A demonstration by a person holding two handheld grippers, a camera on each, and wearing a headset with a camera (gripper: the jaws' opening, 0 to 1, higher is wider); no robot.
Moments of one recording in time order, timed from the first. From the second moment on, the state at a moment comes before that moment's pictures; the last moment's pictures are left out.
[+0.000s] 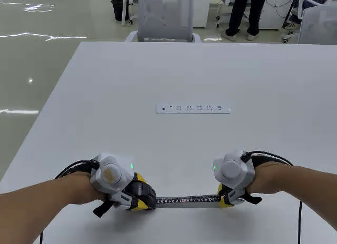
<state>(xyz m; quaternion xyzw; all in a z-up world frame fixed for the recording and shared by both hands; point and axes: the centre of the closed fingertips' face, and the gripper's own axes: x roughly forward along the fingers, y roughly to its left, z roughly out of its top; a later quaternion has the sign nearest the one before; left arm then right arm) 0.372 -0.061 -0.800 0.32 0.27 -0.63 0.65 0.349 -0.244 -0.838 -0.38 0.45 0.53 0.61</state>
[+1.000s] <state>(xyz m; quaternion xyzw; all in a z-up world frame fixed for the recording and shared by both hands) 0.372 -0.062 -0.799 0.31 0.28 -0.63 0.65 0.349 -0.260 -0.838 -0.38 0.46 0.53 0.61</state>
